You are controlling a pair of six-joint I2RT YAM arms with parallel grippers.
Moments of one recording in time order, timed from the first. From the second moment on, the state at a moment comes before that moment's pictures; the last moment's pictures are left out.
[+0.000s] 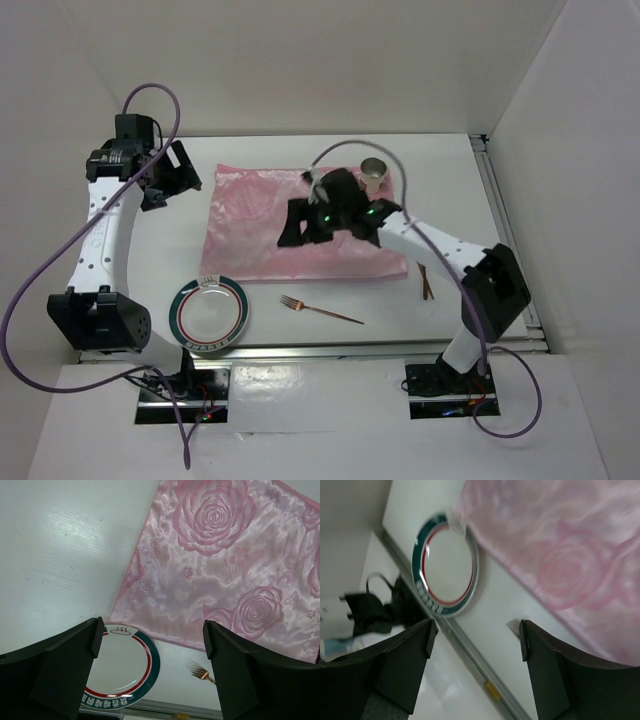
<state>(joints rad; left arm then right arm) 0.08 1.52 1.69 -1.09 -0.02 -0.42 0.66 1.62 1.33 -0.32 -0.37 0.53</state>
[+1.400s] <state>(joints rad) 0.08 1.42 1.64 -1.09 0.03 -0.40 0.96 2.20 1.55 -0.19 -0.62 0.59</state>
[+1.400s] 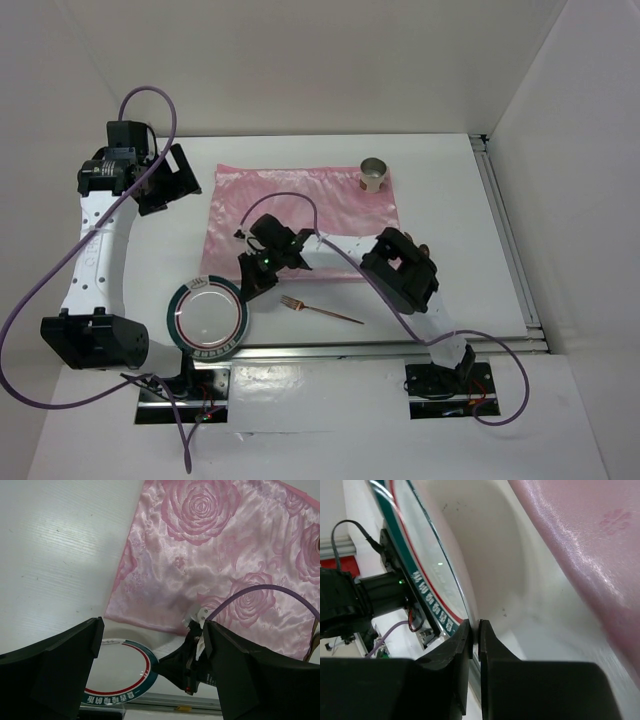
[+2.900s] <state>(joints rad) 0.08 1.42 1.67 -1.09 0.13 -0.40 0.32 1.99 1.36 -0.33 -0.46 0.80</state>
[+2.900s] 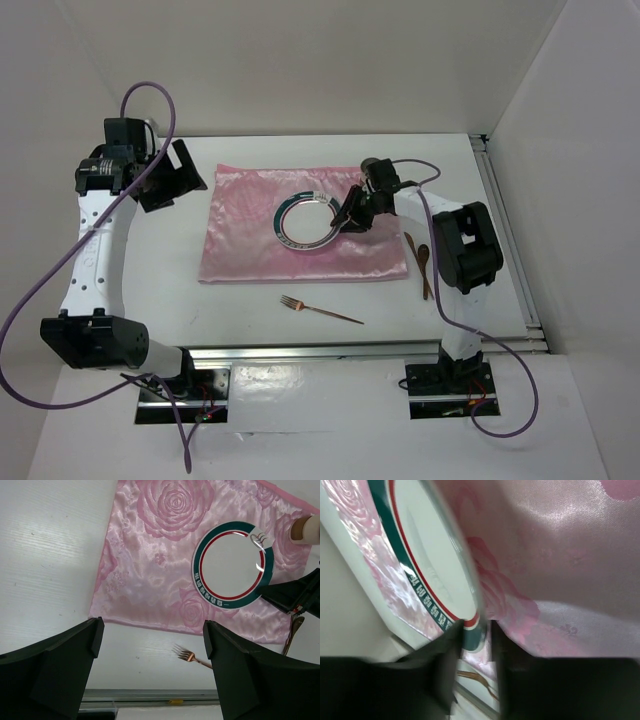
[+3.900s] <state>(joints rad) 0.02 1.47 1.61 -1.04 0.16 -0.40 -0.01 1.55 1.01 -0.65 0.06 0.50</state>
